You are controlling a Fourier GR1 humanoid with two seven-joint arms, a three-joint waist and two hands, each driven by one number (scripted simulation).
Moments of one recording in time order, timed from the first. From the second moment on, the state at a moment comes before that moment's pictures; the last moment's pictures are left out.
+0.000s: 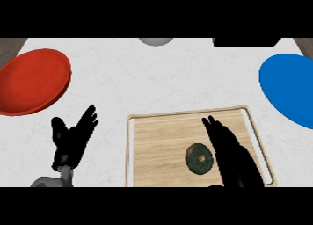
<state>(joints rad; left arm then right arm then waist) -0.03 0.18 -0.17 -1.40 0.20 0.15 0.22 0.01 -0.25 0.58 -1.95 0.82 0.07 0.75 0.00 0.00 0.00</state>
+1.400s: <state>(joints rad) 0.01 0.12 -0.10 -1.43 0.12 0.08 0.22 -0.02 -0.16 0.54 -1.68 1.03 0.11 0.56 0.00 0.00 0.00</state>
